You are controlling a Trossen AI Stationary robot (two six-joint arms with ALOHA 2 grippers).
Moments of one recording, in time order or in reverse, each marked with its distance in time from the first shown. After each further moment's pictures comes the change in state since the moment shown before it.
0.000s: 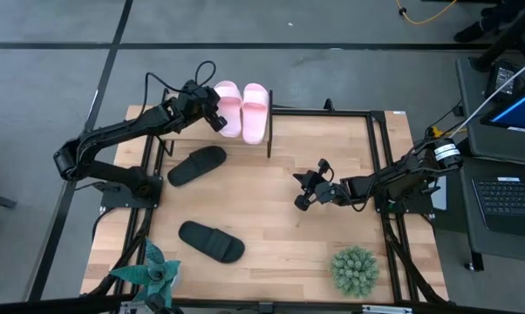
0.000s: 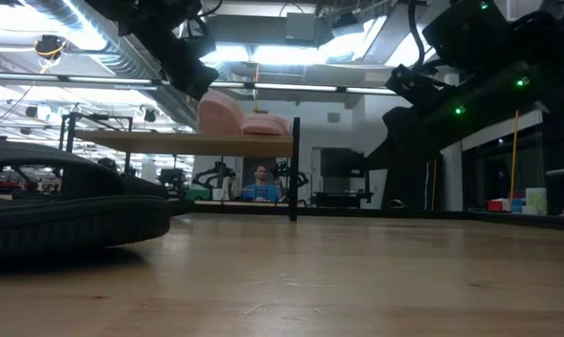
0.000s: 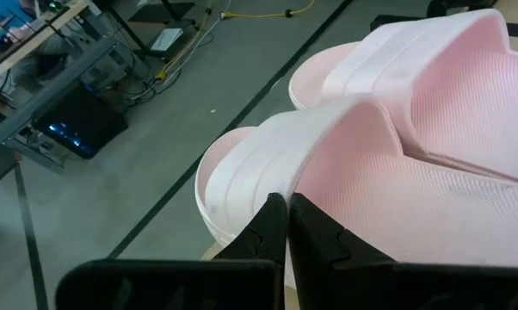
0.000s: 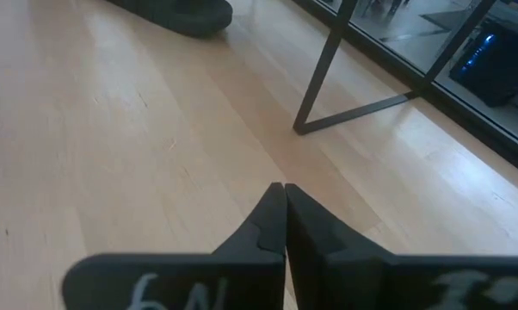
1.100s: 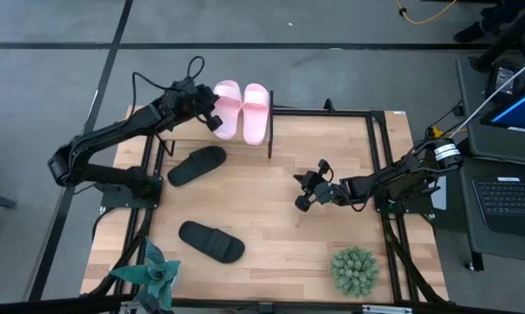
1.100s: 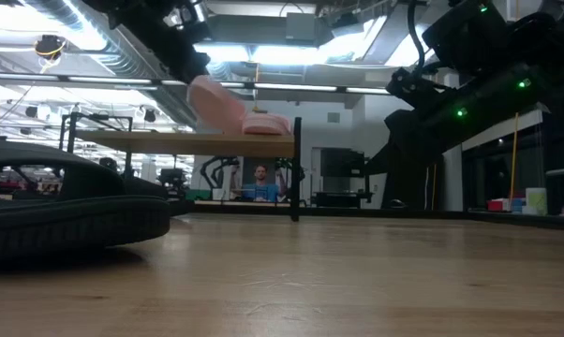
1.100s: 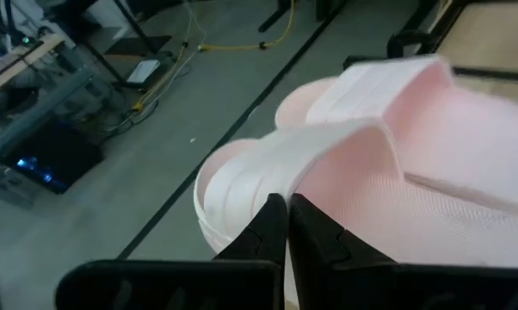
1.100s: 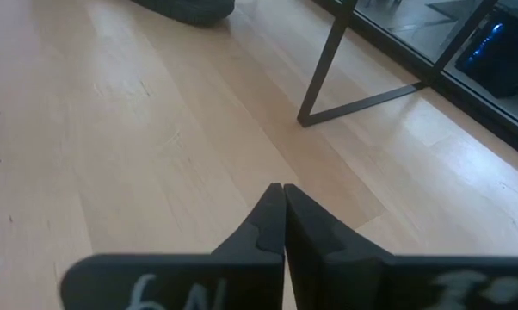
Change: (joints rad) left arm 0.042 -0.076 0.000 0.001 0.145 0.054; right arm 0.000 0.000 0.000 -0.031 -0.018 0.029
